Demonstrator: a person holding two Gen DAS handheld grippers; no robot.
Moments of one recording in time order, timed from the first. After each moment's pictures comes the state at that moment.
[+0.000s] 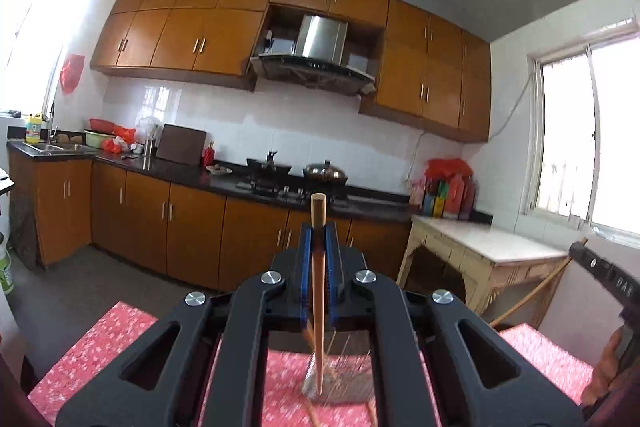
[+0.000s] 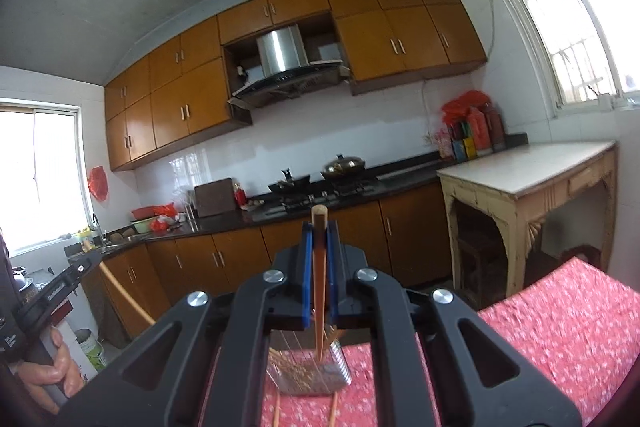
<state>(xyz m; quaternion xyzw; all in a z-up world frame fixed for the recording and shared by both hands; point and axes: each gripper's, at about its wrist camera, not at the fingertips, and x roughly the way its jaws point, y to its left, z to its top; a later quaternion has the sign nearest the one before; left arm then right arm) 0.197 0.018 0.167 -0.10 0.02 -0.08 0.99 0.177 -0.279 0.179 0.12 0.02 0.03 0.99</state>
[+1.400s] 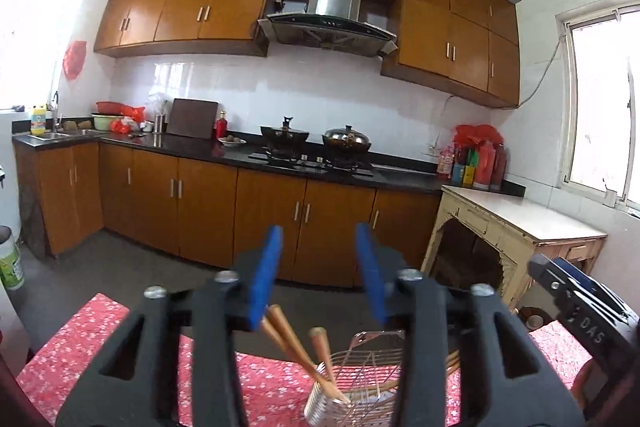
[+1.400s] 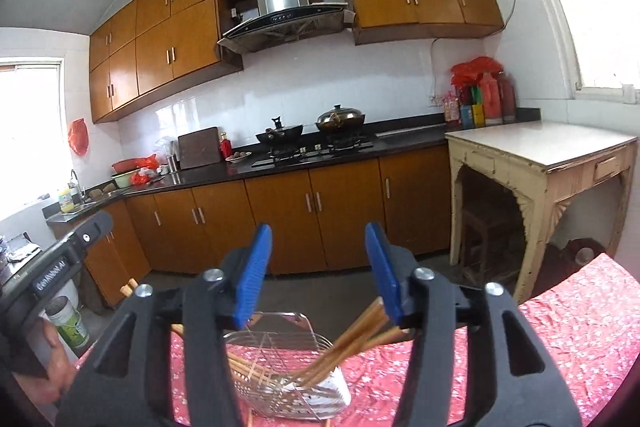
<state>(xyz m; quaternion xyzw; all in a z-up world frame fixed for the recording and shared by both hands) 0.299 -0.018 0.132 -0.08 0.08 -0.04 0.99 0.319 -0.248 0.117 0.08 0.11 0.02 0.99</state>
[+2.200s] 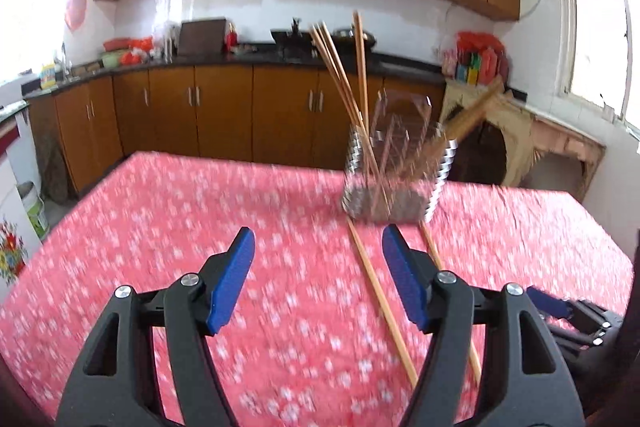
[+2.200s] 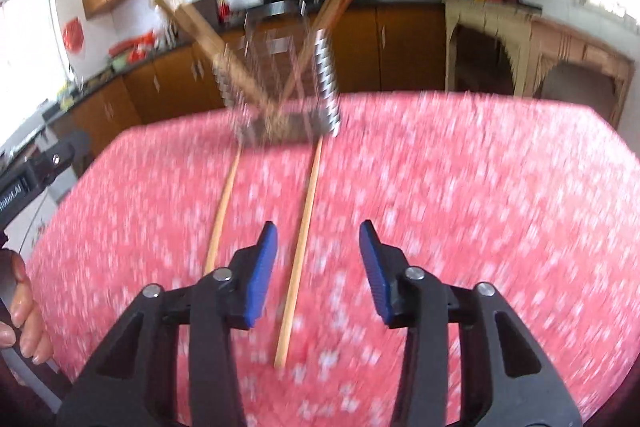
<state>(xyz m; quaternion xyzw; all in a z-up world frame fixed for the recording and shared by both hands) 0.179 -0.008 -0.021 -0.04 0.25 -0.04 0.97 0.184 -0.215 -0.091 0.06 0.37 0.05 0.93</state>
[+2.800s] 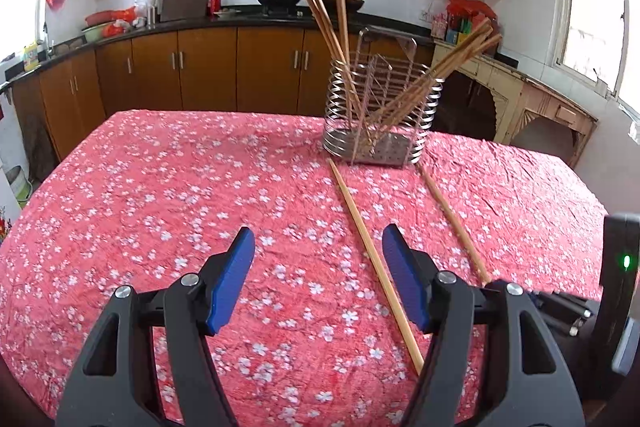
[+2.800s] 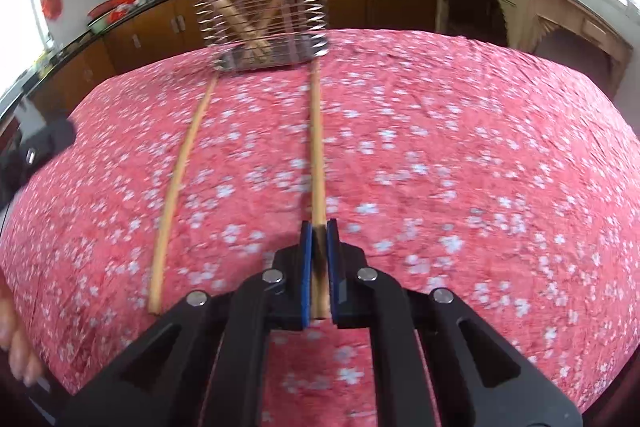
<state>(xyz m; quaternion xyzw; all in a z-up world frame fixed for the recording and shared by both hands) 0.174 -0.020 -0.056 -0.03 0.31 -0.07 0.95 0.193 -0.227 -0.121 0.06 0.43 -0.01 0.90</state>
